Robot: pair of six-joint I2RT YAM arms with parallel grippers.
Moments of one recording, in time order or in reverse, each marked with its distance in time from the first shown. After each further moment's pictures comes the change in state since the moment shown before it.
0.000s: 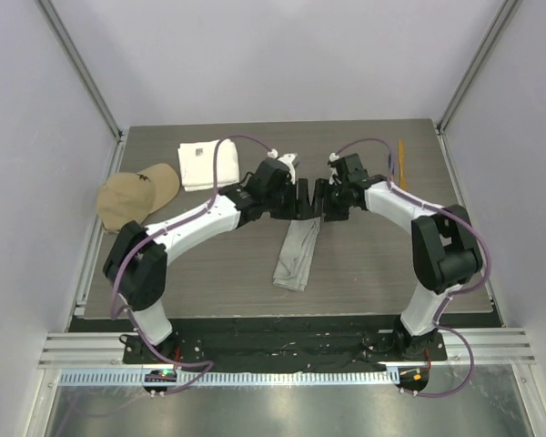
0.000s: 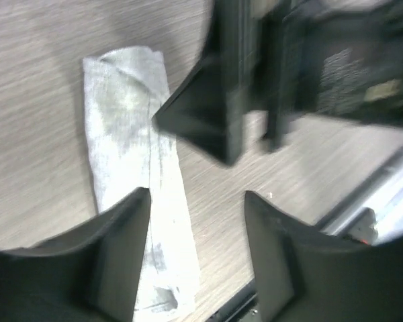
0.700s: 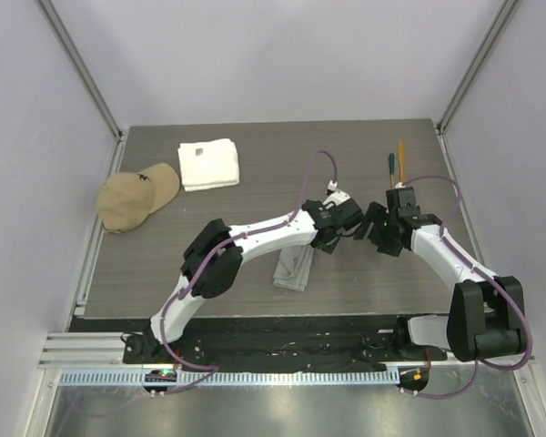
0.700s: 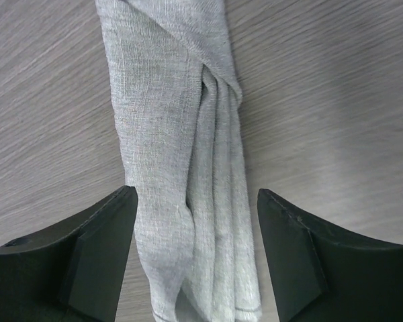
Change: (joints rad) left arm -0.319 0.455 0.526 -0.570 -0.678 0.100; right arm -0.245 -0.498 -0.427 -0.099 0.206 0.154
